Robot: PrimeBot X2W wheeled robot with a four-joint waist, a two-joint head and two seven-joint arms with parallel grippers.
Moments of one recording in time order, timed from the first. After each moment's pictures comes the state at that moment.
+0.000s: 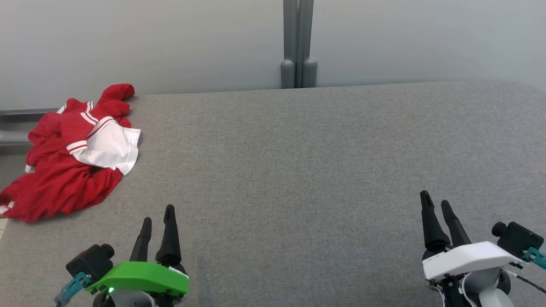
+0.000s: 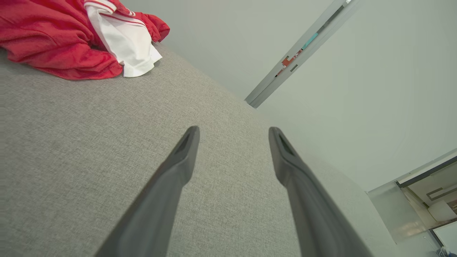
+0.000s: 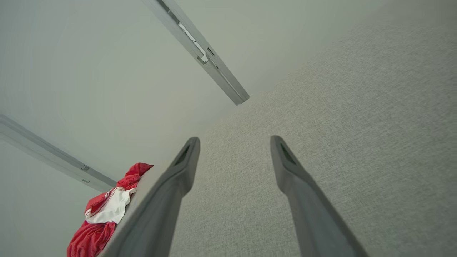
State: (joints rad) left arm -0.02 0.04 -0.13 0.17 -0.78 0.00 -0.10; right arm 0.00 -0.04 -0.01 0.15 0.71 0.13 -0.10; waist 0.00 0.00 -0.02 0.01
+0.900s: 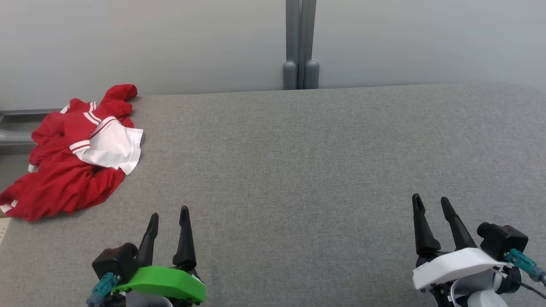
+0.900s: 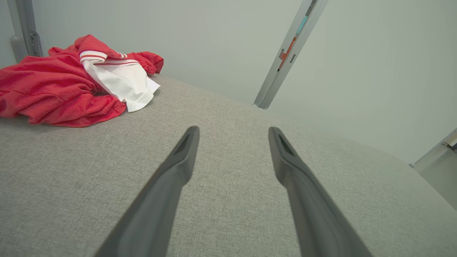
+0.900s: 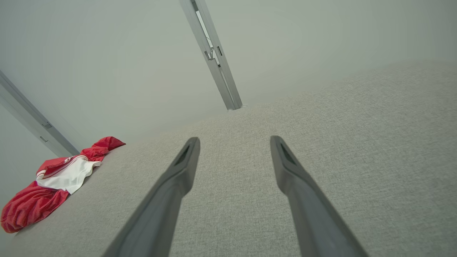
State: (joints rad) left arm -0.01 0.04 -0.19 0.17 -0.50 0.04 -0.17; right arm 0.01 -0.04 0.01 0.16 0.40 0.13 -0.17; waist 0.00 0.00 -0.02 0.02
